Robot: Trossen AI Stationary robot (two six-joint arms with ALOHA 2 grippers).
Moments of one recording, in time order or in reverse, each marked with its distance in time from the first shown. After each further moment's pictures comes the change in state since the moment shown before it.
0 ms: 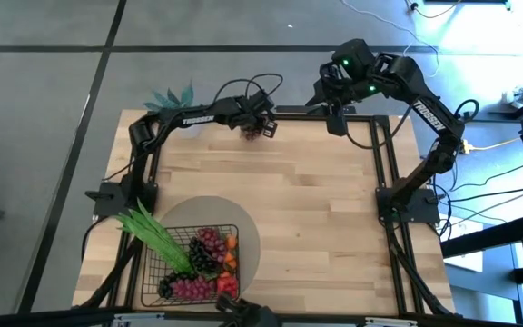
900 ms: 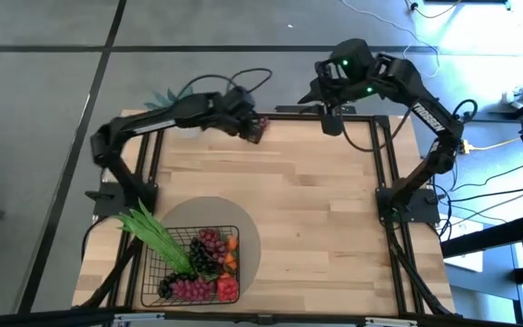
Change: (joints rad) left arm -0.126 -0.353 0.000 -0.267 0.088 -0.072; right arm 0.035 0.002 0.000 0.107 -0.015 0.000
